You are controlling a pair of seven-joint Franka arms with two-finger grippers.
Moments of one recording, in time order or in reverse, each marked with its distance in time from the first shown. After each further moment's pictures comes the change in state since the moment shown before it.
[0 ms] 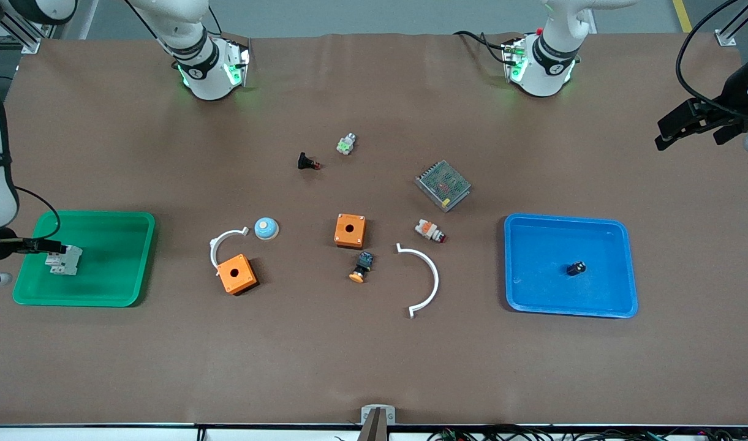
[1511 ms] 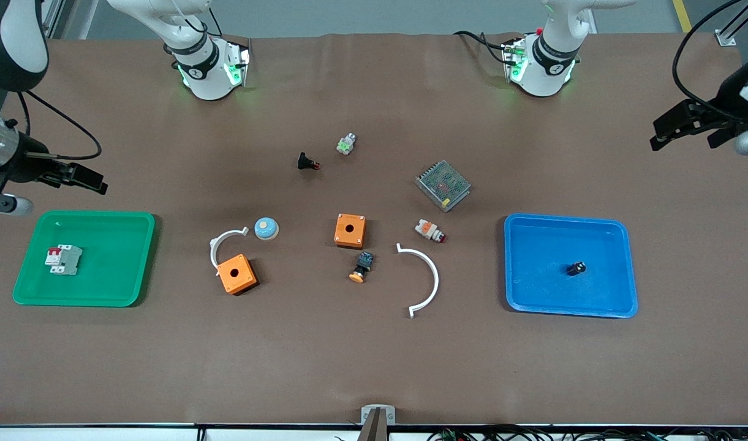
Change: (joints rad) left arm 0.013 -0.024 -0.023 -0.058 -0.023 0.030 0.035; right arm 0.343 -0.531 0.008 -0.179 0.057 -0.209 0.427
